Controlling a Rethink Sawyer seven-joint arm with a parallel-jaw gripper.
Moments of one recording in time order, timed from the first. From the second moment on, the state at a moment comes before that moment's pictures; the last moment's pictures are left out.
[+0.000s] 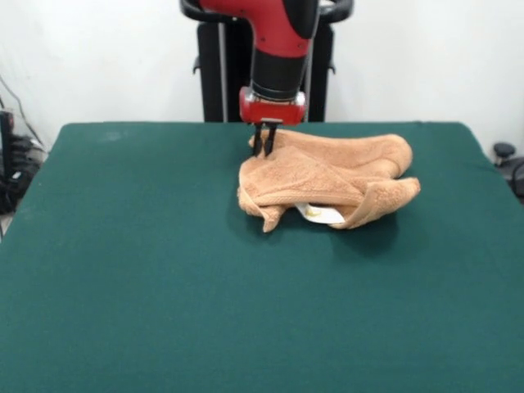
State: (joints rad) arm -0.19 -0.42 -0.17 2.11 -0.20 -0.18 1.57
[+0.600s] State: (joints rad) arm -0.45 -0.45 -0.17 2.08 -0.40 -0.08 1.57
